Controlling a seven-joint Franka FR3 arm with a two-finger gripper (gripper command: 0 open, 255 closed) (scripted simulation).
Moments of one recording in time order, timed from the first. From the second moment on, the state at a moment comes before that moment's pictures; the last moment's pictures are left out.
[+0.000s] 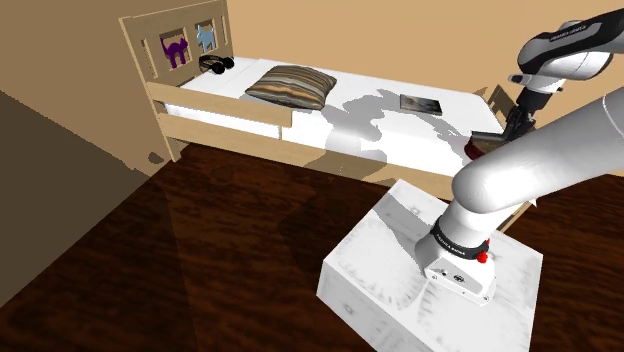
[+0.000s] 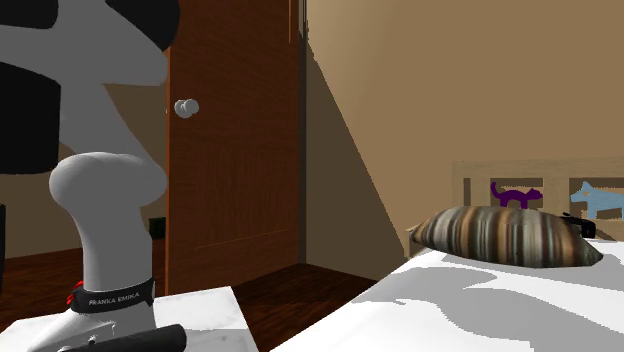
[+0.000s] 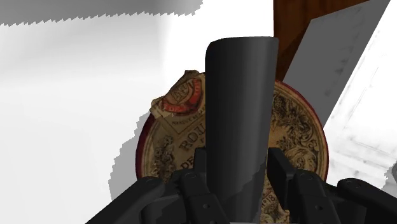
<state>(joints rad) -0.33 -0.47 -1.13 -2.36 -0.50 2.00 -1.54</state>
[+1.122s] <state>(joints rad) -0.30 -0.44 -1.18 -2.39 -0.50 2.07 -1.54</state>
